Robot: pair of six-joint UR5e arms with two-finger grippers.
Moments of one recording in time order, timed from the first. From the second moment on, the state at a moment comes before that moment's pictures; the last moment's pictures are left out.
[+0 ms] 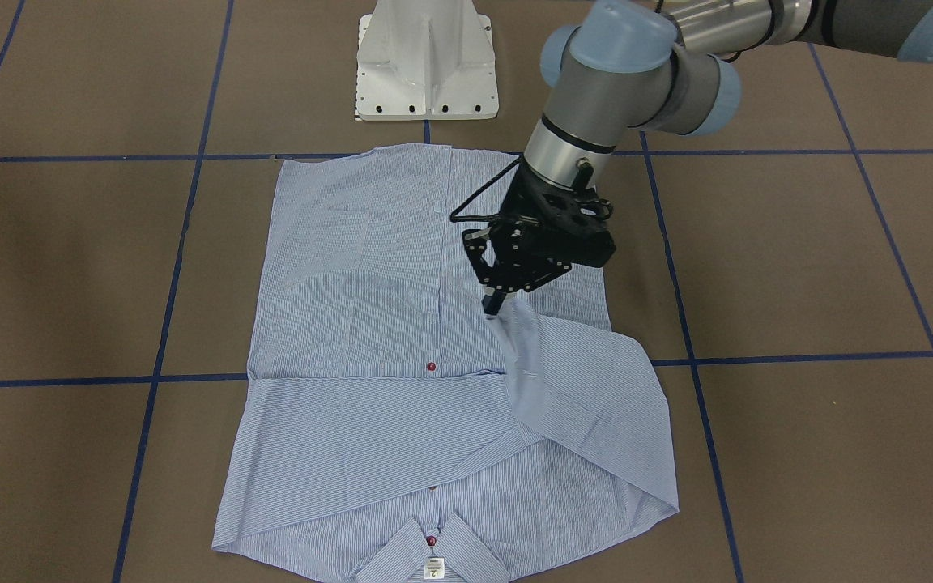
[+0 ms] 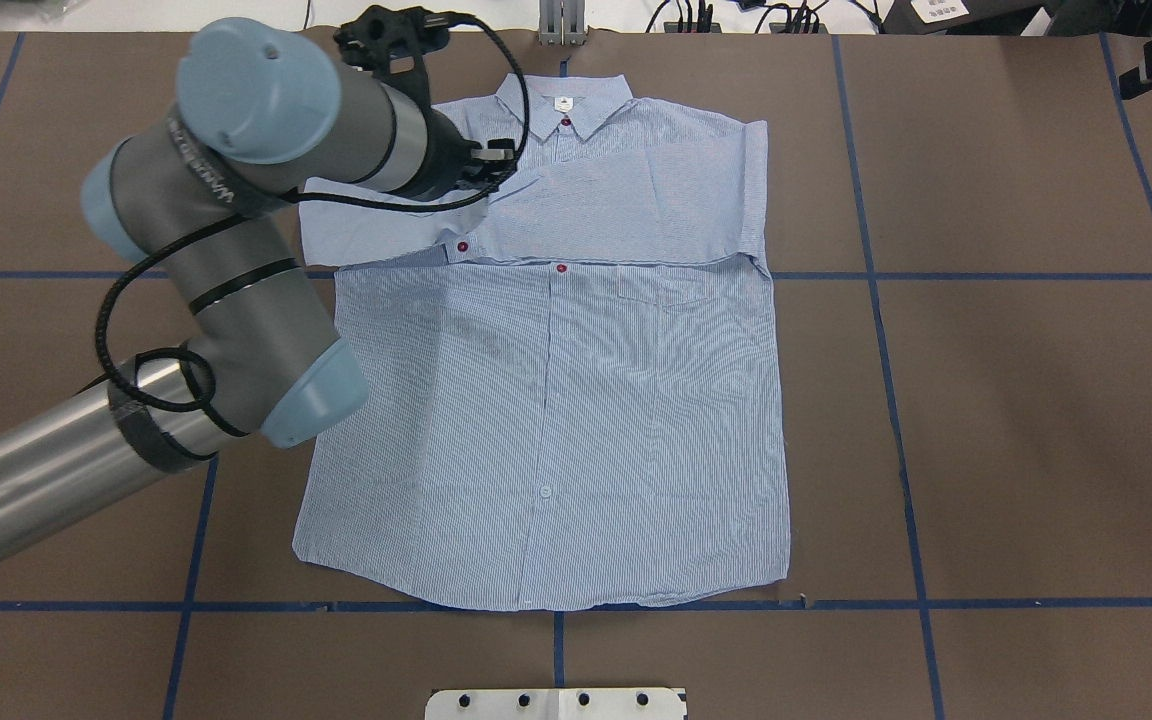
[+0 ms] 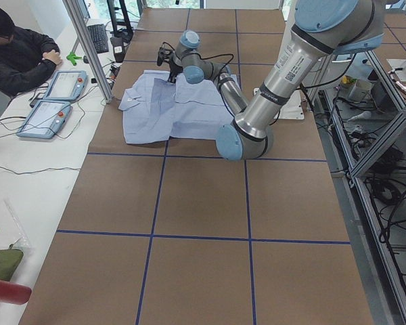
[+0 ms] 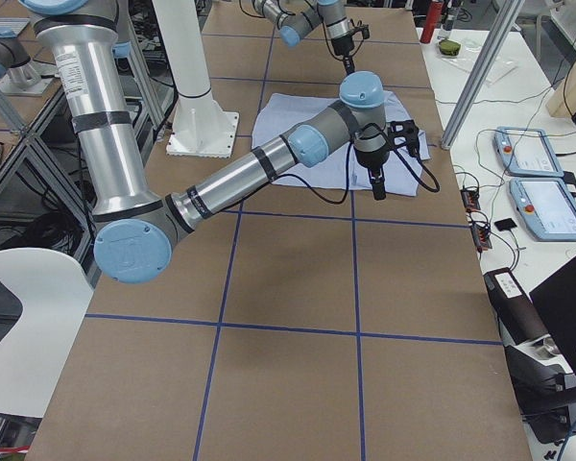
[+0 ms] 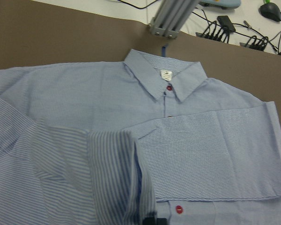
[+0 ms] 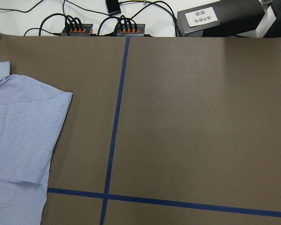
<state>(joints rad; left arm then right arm) -0.70 -2.35 -1.60 -1.96 -1.78 -1.22 1.37 -1.34 1.91 -1.48 2.29 0.53</state>
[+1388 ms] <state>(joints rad) -0.59 -2.45 -1.53 -1.95 -1.64 -1.10 1.36 -1.34 1.91 -1.48 2.29 0.55</state>
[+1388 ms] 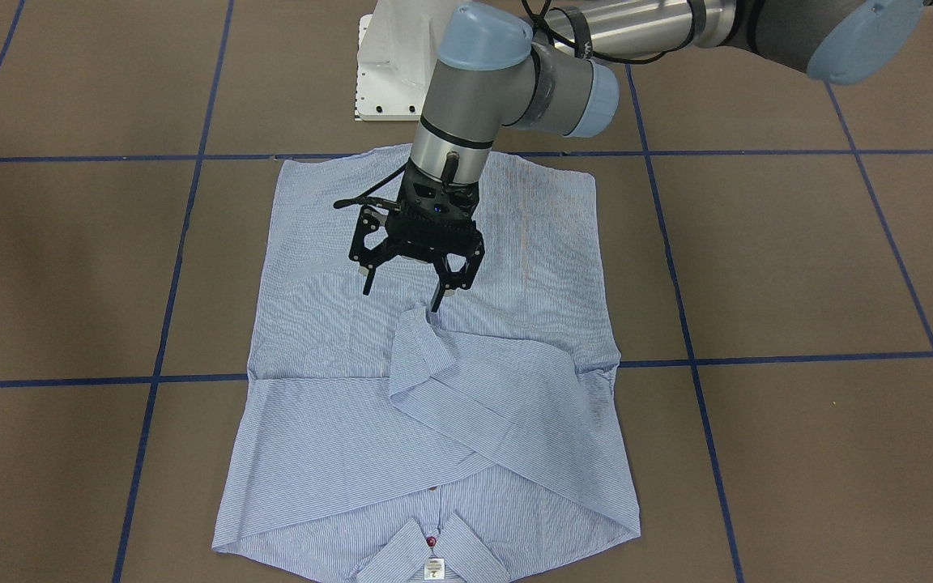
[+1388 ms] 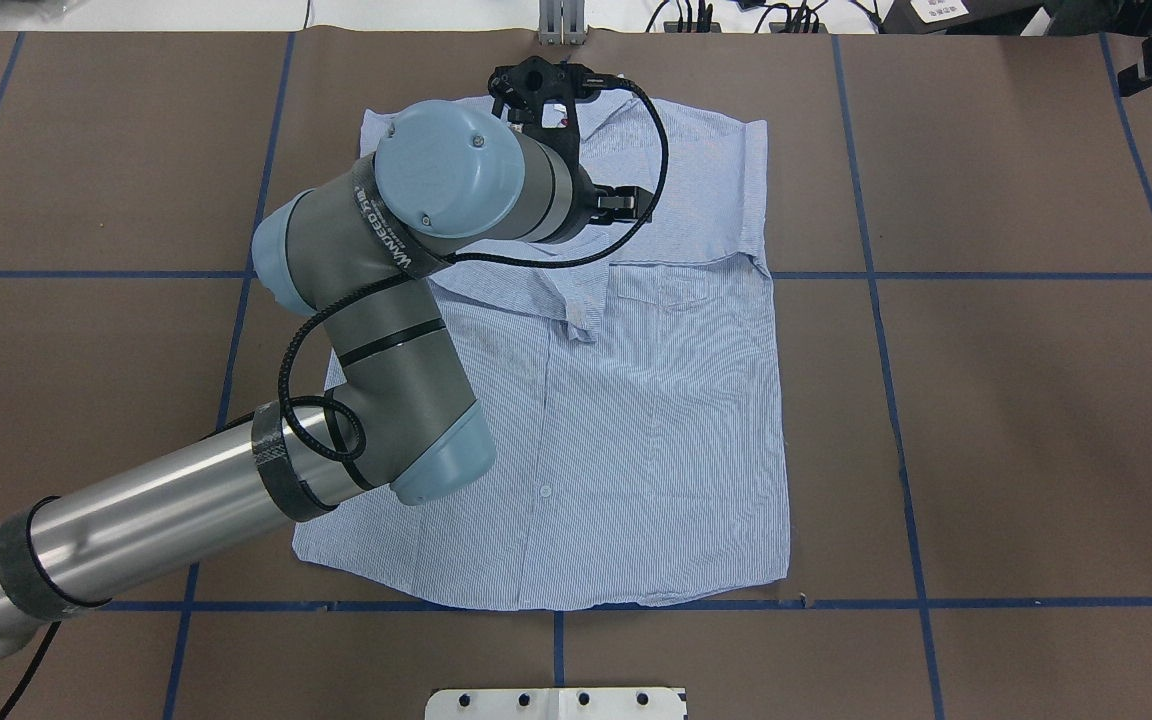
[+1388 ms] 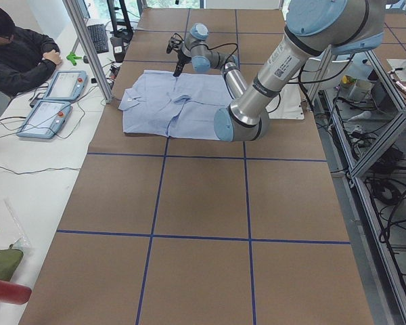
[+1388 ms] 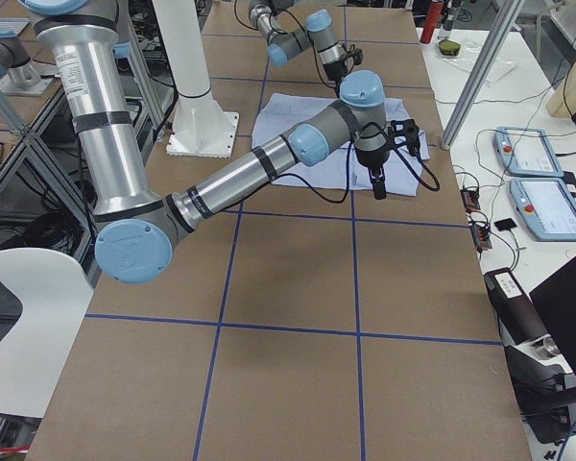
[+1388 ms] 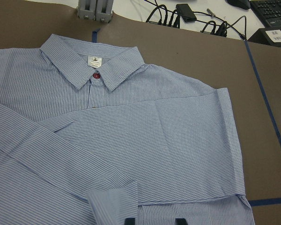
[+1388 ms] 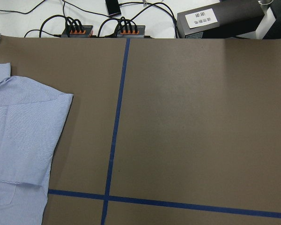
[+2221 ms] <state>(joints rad) -0.60 -2.06 -1.98 -1.95 -1.82 -1.02 1.12 -1.38 2.14 -1.47 2.20 0.96</state>
